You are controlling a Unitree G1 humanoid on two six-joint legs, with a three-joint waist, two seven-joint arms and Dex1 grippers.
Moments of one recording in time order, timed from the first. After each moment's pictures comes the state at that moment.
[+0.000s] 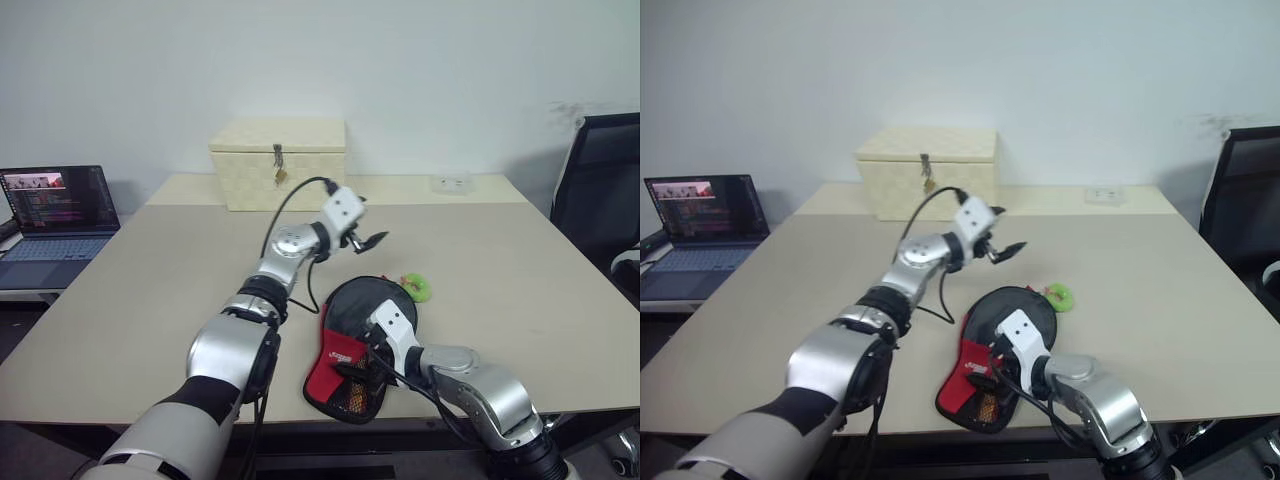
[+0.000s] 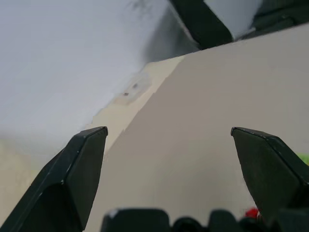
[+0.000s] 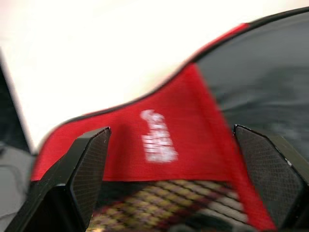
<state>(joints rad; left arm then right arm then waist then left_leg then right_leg) -1.26 0.23 0.06 1.24 0.06 -0.38 -0.78 -0.40 -0.26 0.28 -0.33 0.29 0.99 0.57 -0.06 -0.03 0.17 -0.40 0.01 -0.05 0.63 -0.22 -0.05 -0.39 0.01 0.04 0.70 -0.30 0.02</state>
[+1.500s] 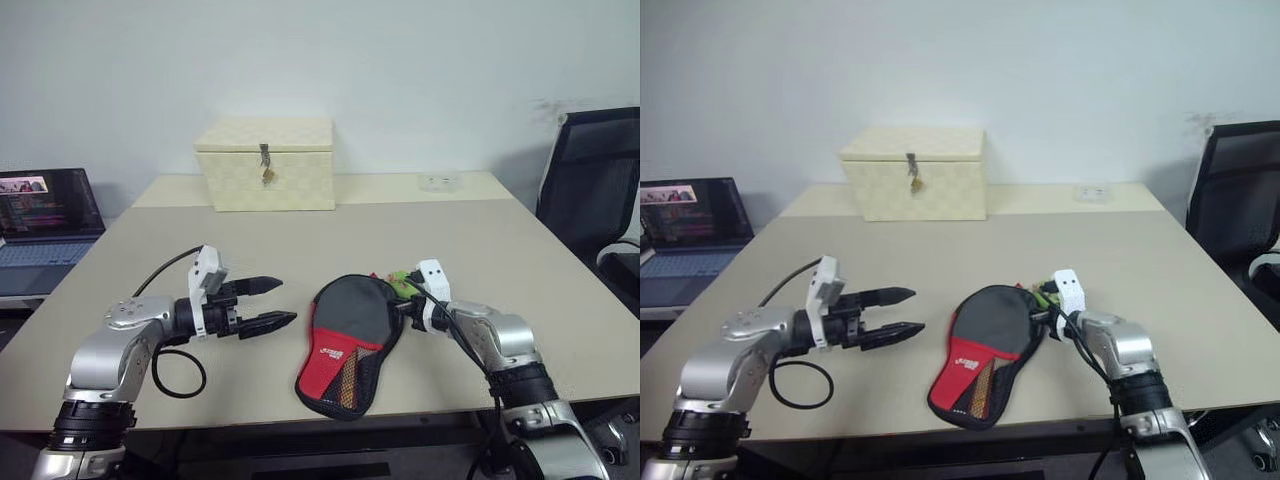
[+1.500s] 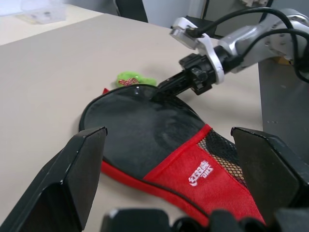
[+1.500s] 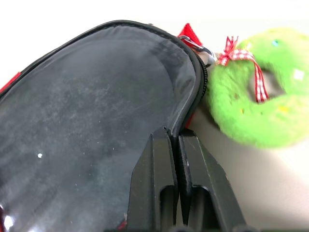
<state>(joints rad) -0.43 0.70 0.14 -0.04 -0.51 0.53 -1.19 -0.73 -0.29 0.06 0.34 0.26 0.80 0.54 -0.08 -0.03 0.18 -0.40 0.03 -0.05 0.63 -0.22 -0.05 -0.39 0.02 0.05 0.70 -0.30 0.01</state>
